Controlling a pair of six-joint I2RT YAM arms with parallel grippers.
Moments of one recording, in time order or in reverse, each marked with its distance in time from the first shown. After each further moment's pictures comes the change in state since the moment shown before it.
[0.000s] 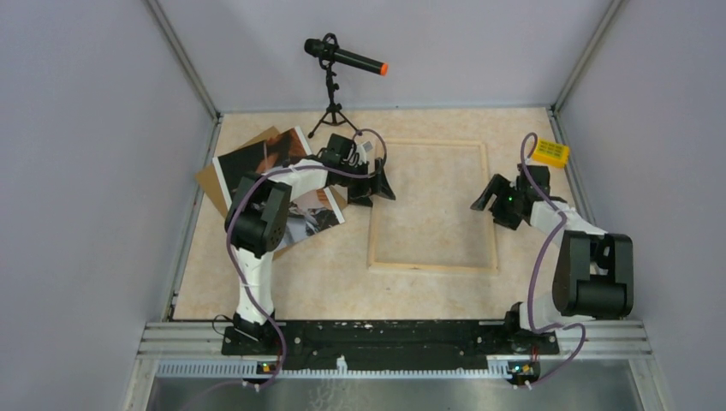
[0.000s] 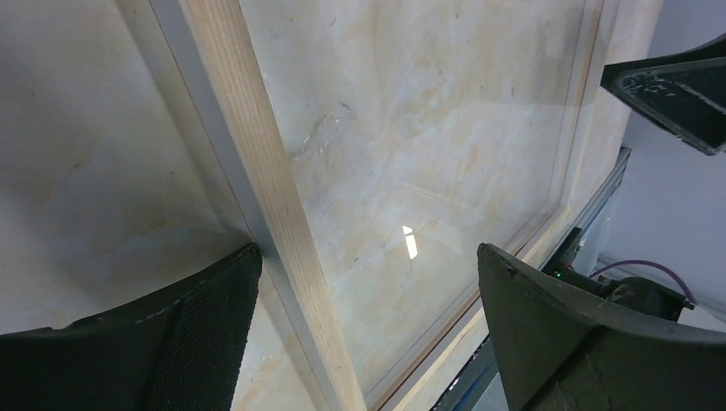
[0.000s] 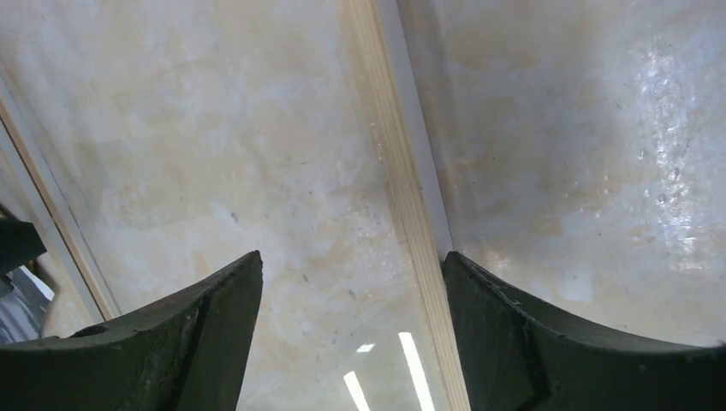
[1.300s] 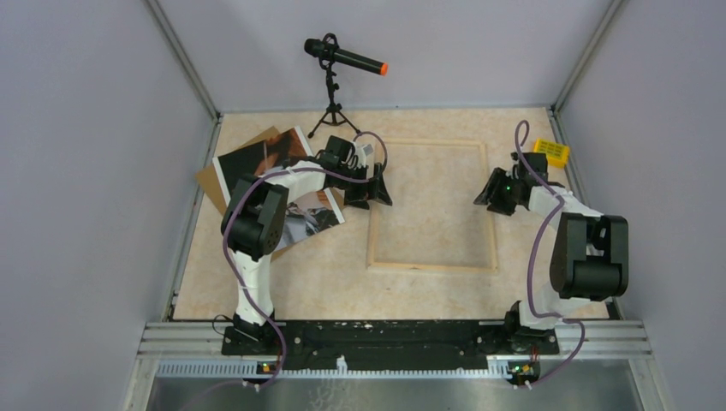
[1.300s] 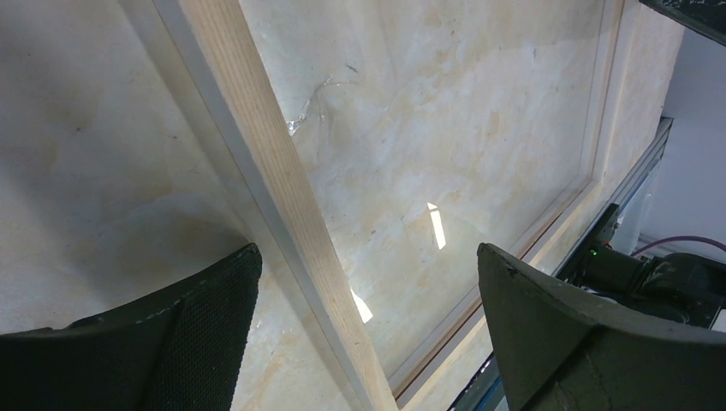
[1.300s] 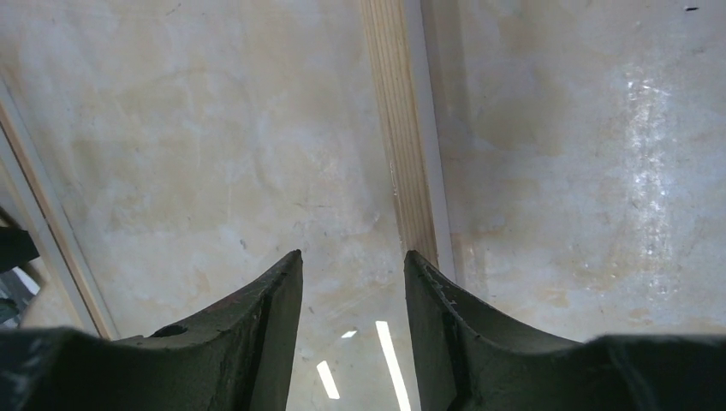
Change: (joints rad) left arm 0.000 -0.047 -0.047 -0.038 -0.016 0.122; right arm 0.016 0.103 0.153 -0.091 -0.012 -0.118
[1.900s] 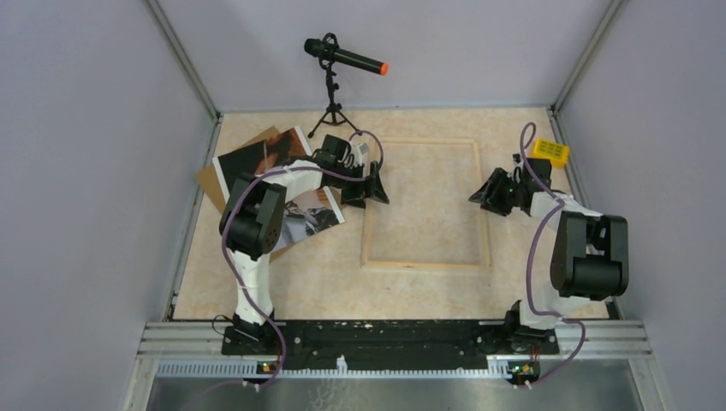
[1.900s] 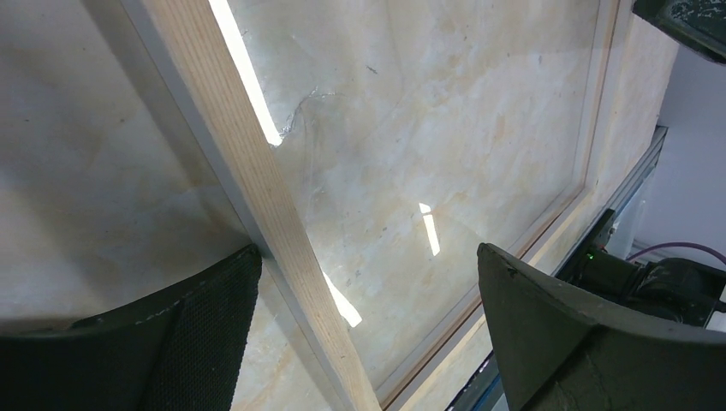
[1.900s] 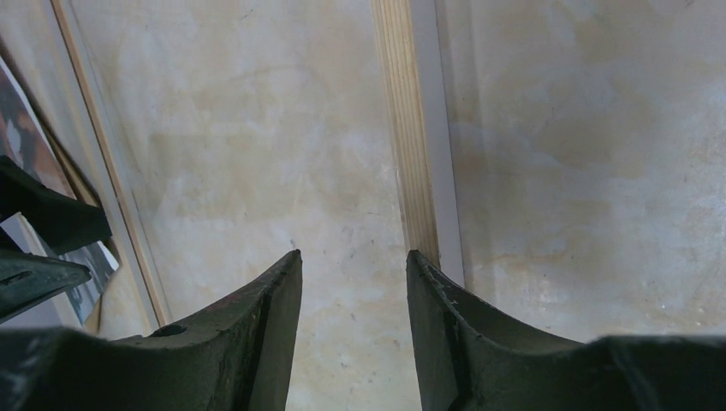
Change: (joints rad) left arm 0.016 0.000 -0.004 0.001 0.007 -0.008; right arm -0.029 0.016 -0.053 0.137 -0.177 0.065
